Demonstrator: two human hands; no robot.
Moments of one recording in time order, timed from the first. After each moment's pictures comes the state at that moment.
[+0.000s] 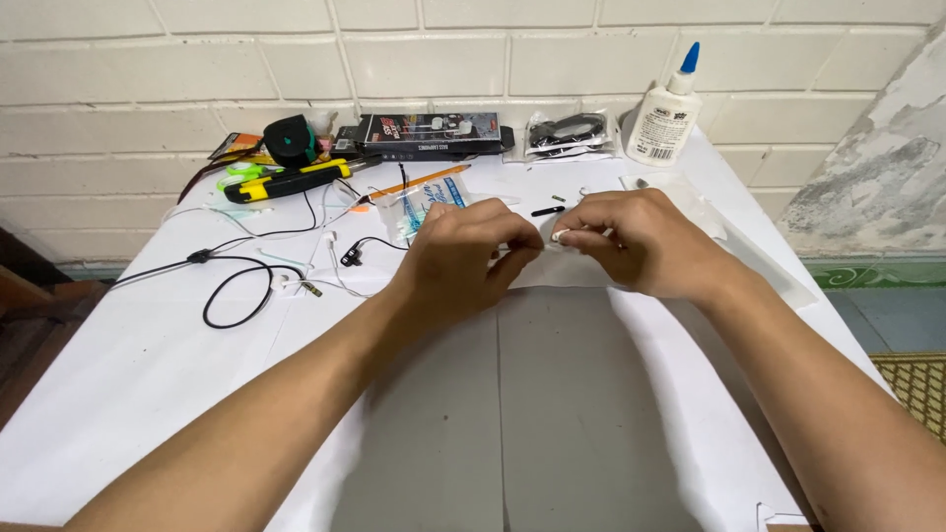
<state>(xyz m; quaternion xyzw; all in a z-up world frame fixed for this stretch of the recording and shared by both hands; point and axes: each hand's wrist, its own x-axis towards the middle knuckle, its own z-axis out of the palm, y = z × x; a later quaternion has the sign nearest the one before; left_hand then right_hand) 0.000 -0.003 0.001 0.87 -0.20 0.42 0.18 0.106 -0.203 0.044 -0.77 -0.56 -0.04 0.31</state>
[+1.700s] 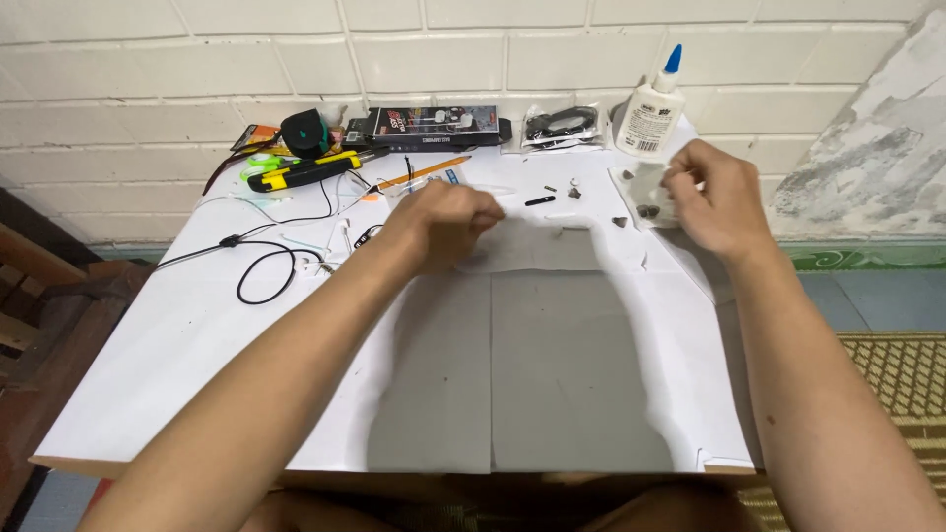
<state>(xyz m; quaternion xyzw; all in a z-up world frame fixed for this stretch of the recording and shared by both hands) 0.006 0.007 0.053 0.99 0.06 0.01 0.14 0.222 -0.277 -0.018 -0.83 -0.36 -0.17 0.38</state>
